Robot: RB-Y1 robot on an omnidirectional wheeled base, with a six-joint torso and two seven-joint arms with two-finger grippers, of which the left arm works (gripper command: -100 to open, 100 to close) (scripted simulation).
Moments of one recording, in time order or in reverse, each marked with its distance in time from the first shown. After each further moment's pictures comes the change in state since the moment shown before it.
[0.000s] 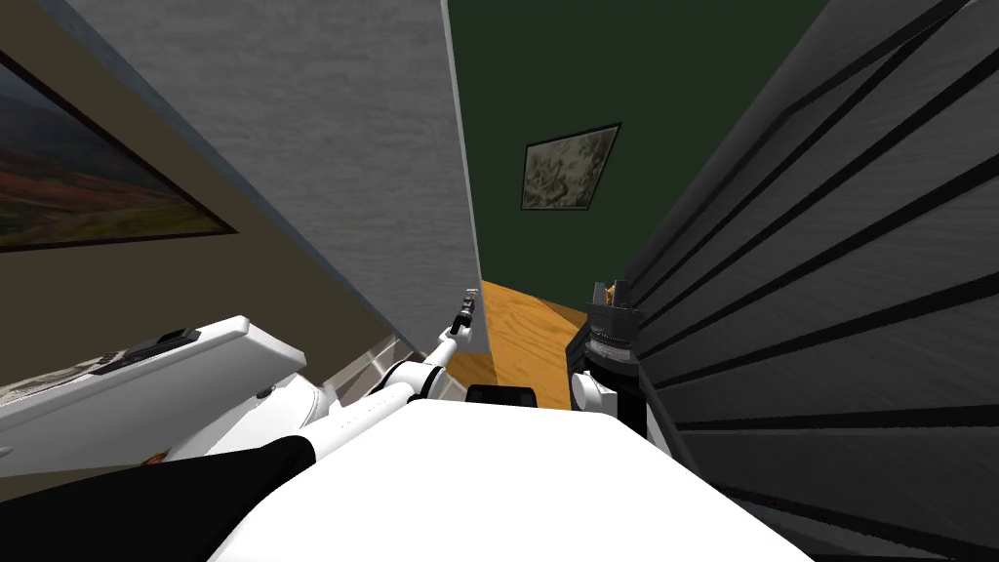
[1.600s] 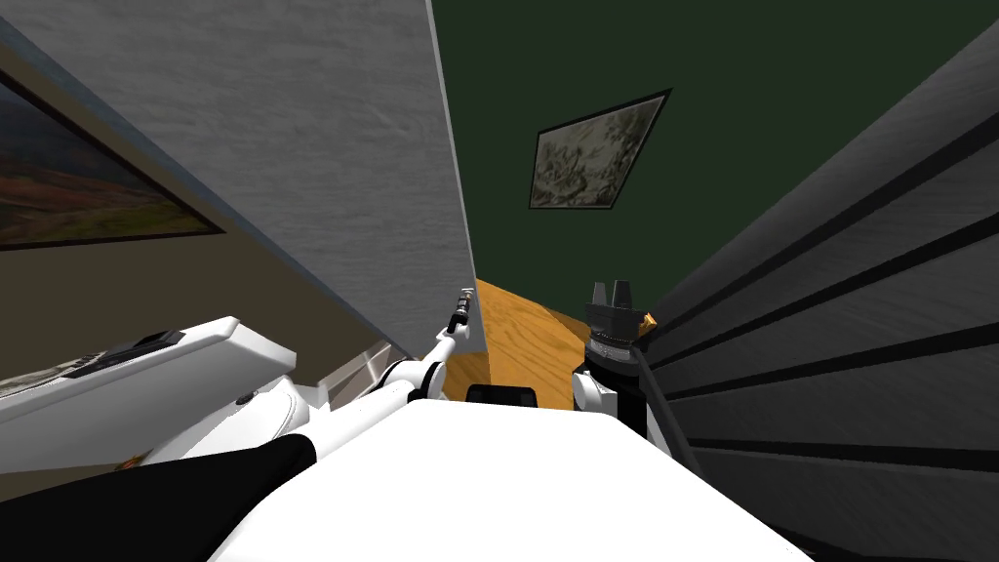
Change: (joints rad) arm -0.019 -0.001 0.112 0.020 0.035 -0.007 -0.088
